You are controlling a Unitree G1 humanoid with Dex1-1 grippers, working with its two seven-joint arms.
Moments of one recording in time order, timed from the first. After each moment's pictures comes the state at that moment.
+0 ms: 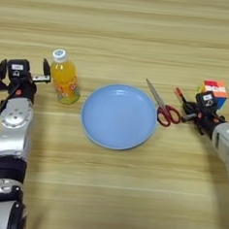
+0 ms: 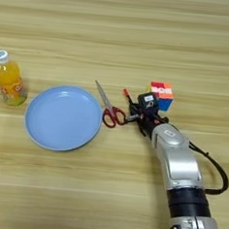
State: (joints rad) left arm -0.34 0.25 0.23 0.49 -0.04 -0.18 0.10; right arm -0.24 -0.23 0.00 0.15 0.06 0.43 0.36
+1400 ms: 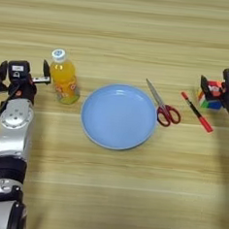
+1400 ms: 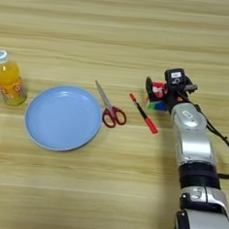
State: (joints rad) left arm -0.34 0.26 0.23 0.51 -0.04 -0.18 0.10; right arm -0.44 -0.29 -0.11 0.42 0.02 0.10 0.21
